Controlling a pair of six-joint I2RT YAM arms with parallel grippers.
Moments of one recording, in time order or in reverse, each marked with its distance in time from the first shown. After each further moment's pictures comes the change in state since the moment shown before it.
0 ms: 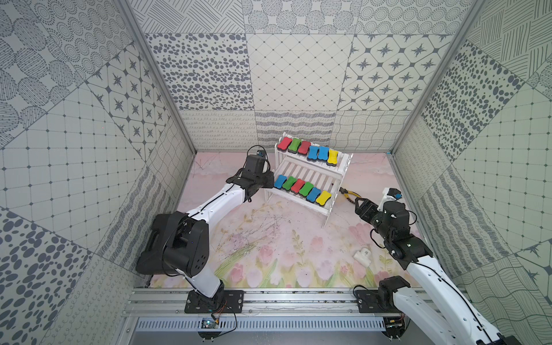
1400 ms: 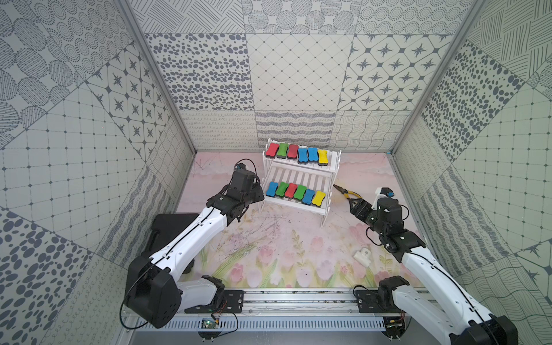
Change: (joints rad) left arm -0.041 -0.336 -0.176 -0.192 -0.111 -0.298; right arm -0.005 0.109 0.000 0.040 -0.084 0.029
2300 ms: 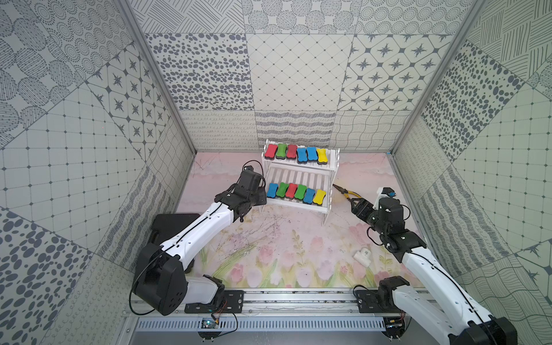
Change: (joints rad) left arm -0.039 0.073 0.013 -0.035 -0.043 0.088; right arm -0.021 -0.004 0.000 -0.001 -0.001 -0.005
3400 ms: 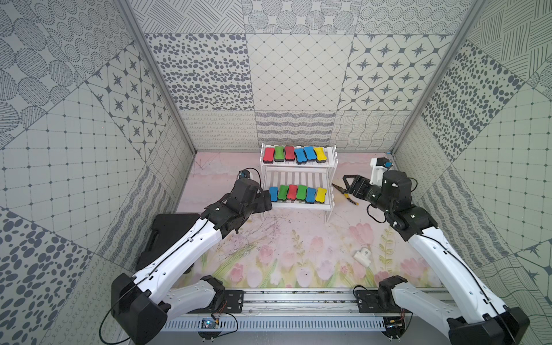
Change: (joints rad) left arm -0.101 -0.245 -0.041 -0.104 -0.029 -0.096; right arm 0.113 0.191 0.553 -0.190 -0.122 -0.167
